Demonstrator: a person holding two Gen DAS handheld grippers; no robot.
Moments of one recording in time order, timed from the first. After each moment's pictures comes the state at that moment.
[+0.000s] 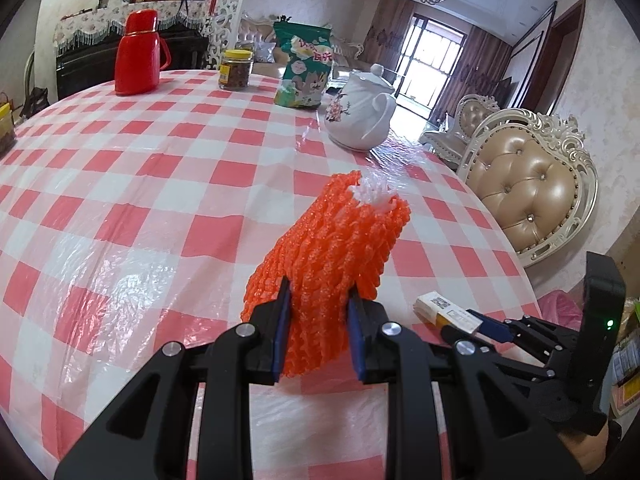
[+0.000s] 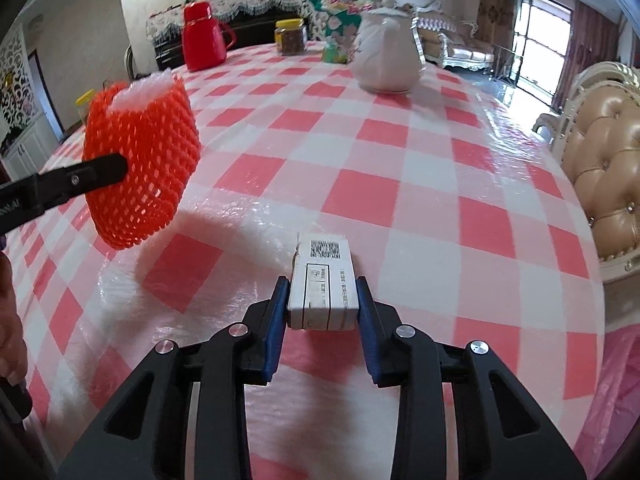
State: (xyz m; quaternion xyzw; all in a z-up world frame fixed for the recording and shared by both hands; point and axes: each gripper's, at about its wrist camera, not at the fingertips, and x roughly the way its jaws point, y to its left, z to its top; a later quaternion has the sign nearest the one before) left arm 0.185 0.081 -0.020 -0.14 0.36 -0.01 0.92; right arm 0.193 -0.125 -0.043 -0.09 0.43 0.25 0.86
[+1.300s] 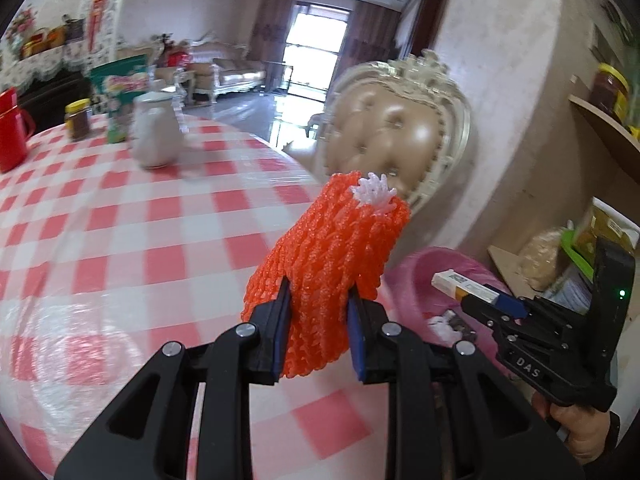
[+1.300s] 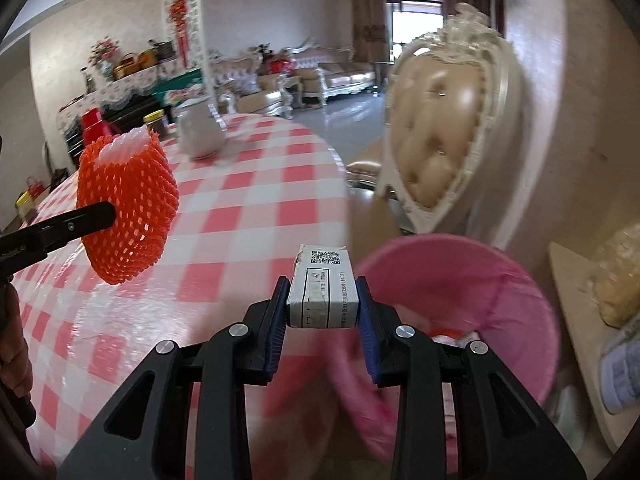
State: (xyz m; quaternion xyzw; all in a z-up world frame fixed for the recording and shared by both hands) left arm 0.171 -0.157 0.032 -0.06 0.34 -0.19 0.92; right arm 0.125 -0.386 0.018 0.00 0.36 0.06 0.93
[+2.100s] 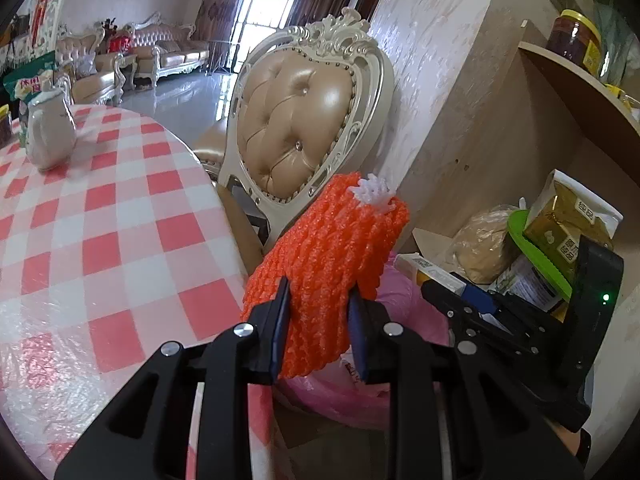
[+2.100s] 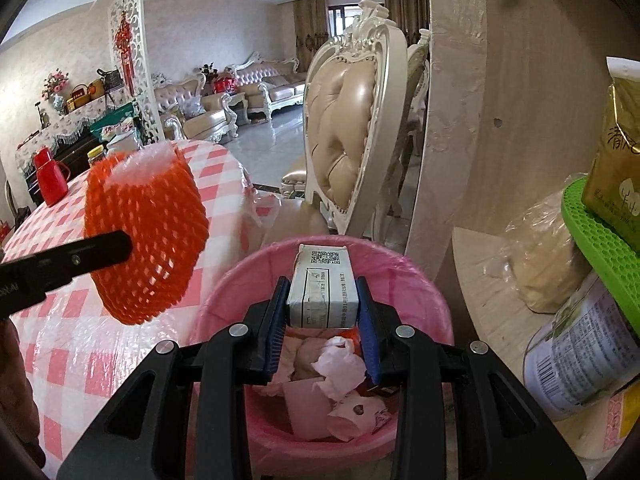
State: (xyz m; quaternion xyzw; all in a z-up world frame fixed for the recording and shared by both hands) left arm 0.188 -0.294 0.023 -0.06 0.37 -0.29 0.88; right arm 0.124 -0.482 0.017 0.03 0.35 -0.01 0.94
